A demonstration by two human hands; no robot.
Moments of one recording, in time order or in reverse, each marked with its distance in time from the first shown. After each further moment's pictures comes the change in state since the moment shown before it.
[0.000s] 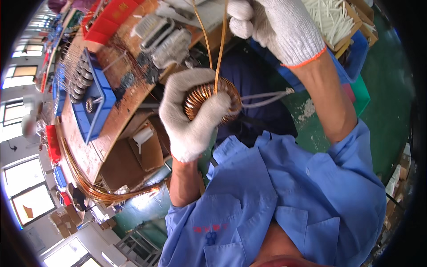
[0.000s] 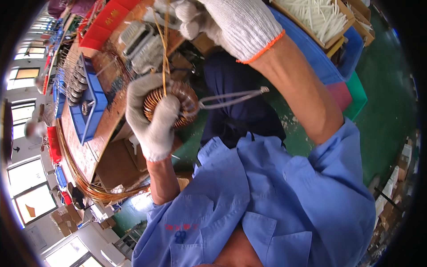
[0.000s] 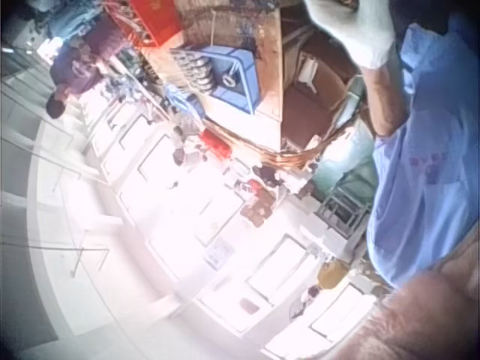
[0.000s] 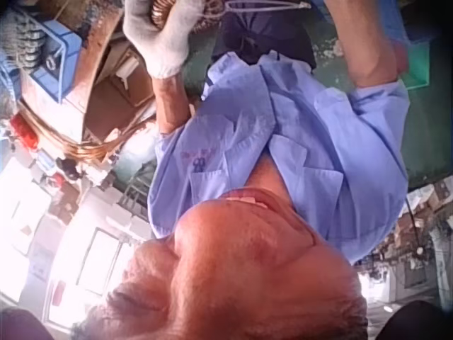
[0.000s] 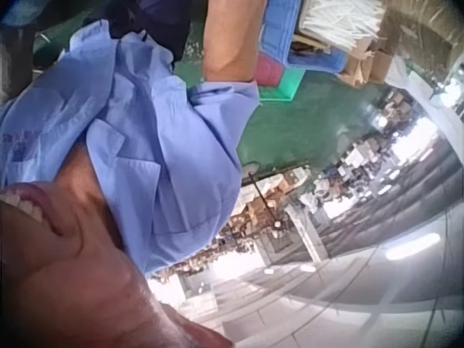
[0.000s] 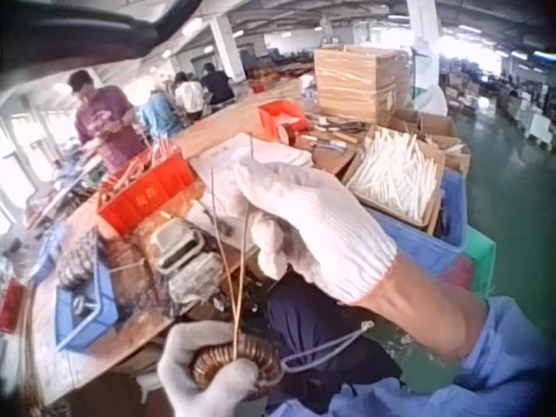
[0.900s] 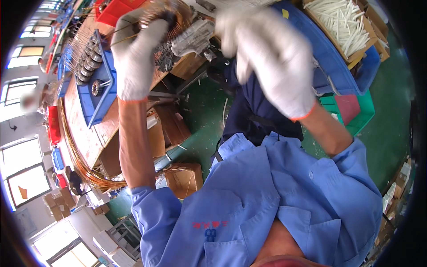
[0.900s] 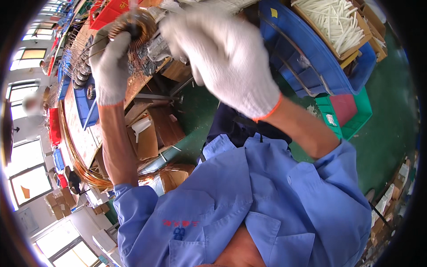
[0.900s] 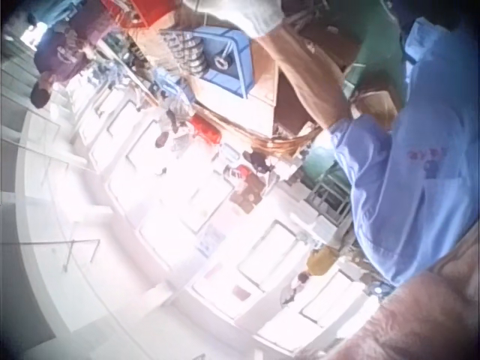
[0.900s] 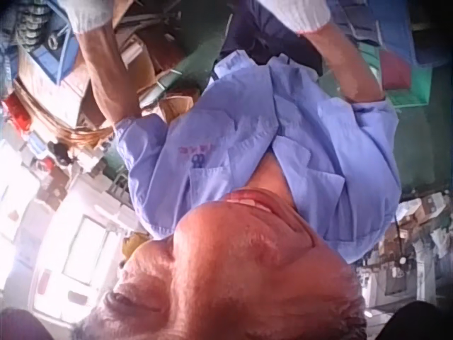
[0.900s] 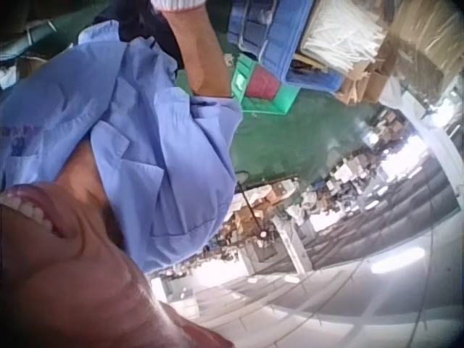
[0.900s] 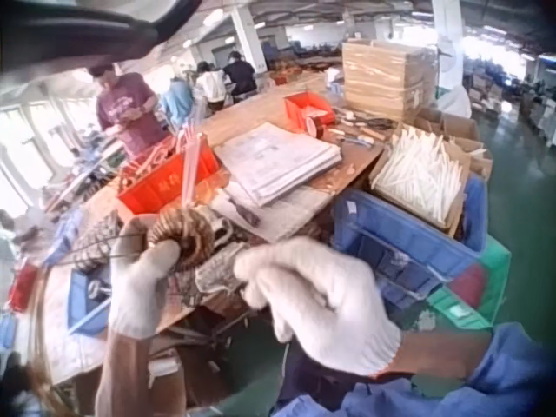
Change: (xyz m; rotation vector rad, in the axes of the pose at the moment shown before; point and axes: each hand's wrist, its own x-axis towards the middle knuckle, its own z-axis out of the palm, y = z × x) left_hand 0.118 0.013 -0.084 0.210 -0.045 0.017; right_hand -0.042 0.072 0.010 -0.575 0.074 -0.277
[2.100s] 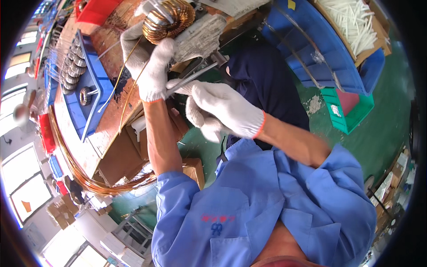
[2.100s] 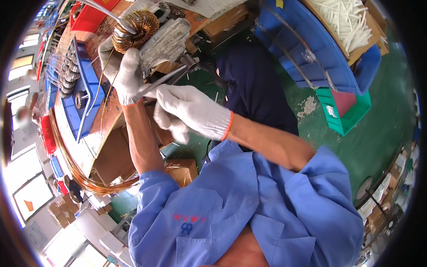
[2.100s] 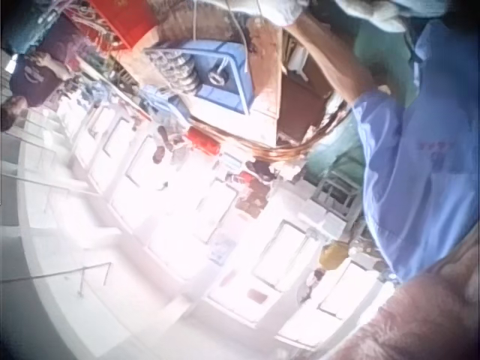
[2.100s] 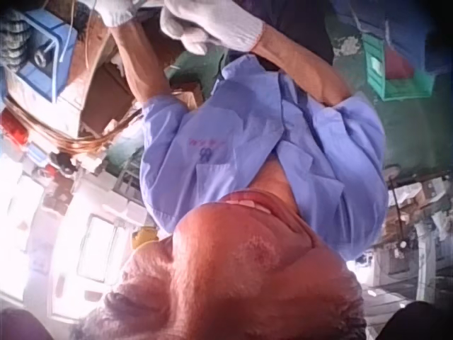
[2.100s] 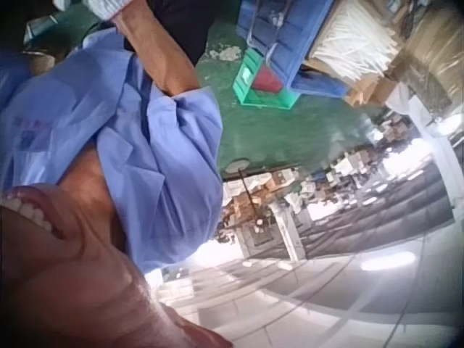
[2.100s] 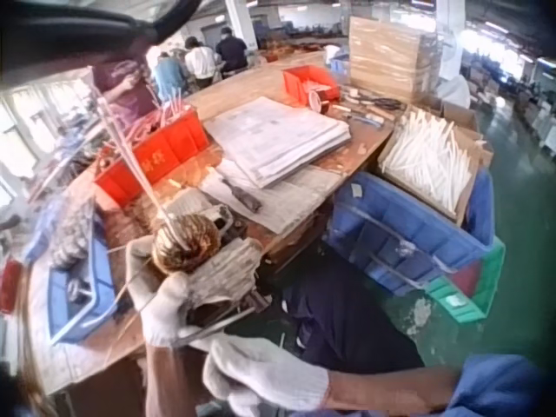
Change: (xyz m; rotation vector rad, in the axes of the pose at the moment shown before) left_hand 0.001 -0.134 -0.036 -0.291 0.098 0.240; right_hand -0.024 0.107 0.069 0.862 -0.360 0.853
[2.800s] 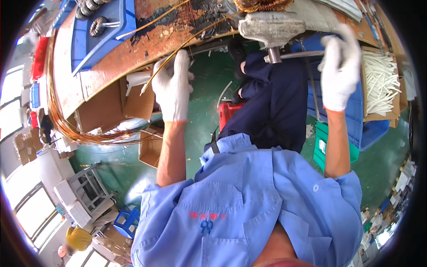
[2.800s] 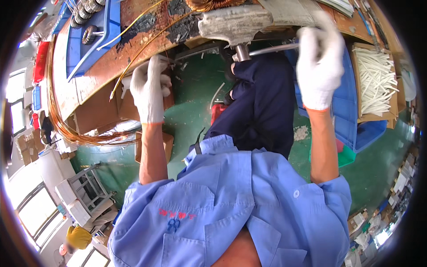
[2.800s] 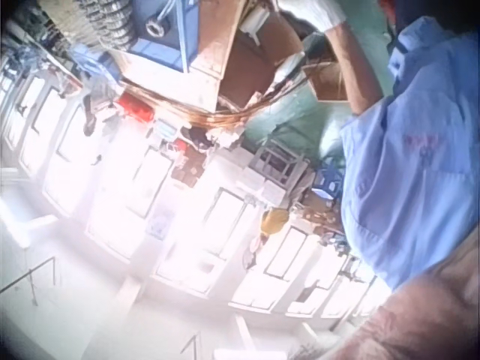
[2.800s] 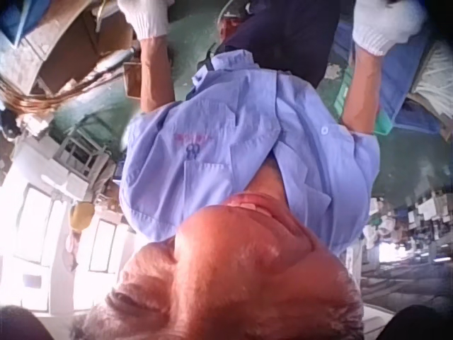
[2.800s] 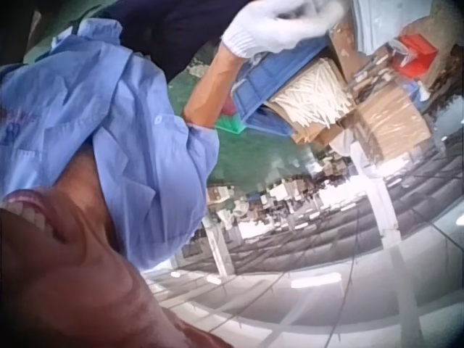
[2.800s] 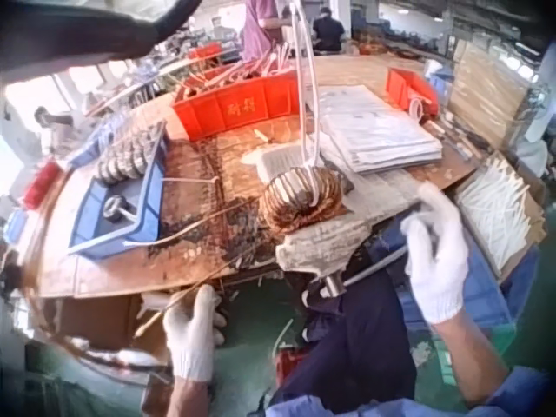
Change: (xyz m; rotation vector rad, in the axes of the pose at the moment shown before) left_hand -0.121 0.049 0.001 0.611 0.817 -0.673; right_hand -0.002 -0.114 -0.091 -1.486 0.733 -1.016
